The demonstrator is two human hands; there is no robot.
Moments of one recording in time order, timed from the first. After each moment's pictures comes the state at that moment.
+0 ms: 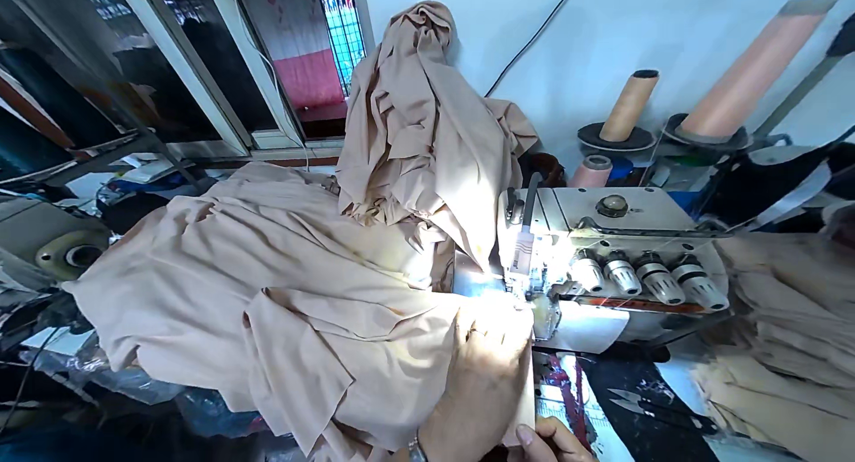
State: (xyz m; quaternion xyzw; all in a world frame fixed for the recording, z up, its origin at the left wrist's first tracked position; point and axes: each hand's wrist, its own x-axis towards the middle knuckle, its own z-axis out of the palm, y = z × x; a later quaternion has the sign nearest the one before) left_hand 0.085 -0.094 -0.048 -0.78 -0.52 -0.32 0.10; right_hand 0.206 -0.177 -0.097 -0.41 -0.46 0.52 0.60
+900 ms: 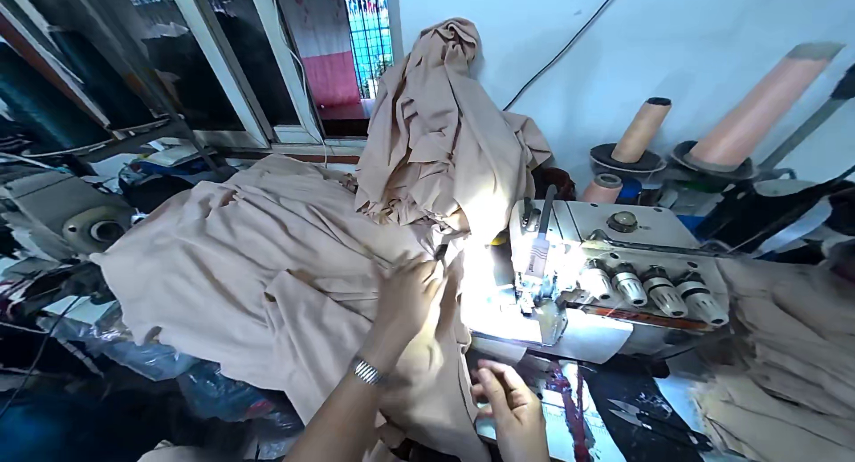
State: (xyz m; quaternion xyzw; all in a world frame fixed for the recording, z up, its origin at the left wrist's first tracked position) left_hand -0.029 -0.045 -0.014 -0.69 -0.67 -0.28 0.02; right_hand 0.160 -0.135 -0.083 -0.48 -0.52 0.48 0.51
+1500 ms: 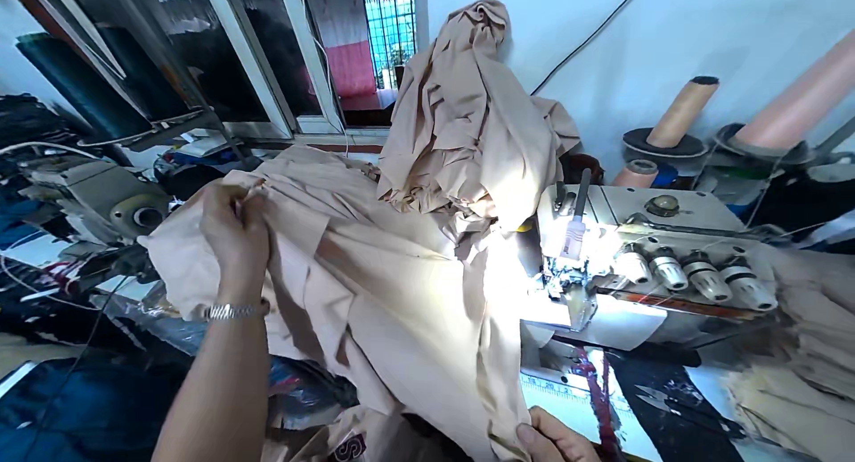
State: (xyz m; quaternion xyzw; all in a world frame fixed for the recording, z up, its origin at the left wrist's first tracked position) left_hand -0.233 -0.100 0.079 -0.50 -0.71 -0.47 0.17; right_hand 0.202 -0.188 -0.069 -0.35 -0.59 0.59 0.42
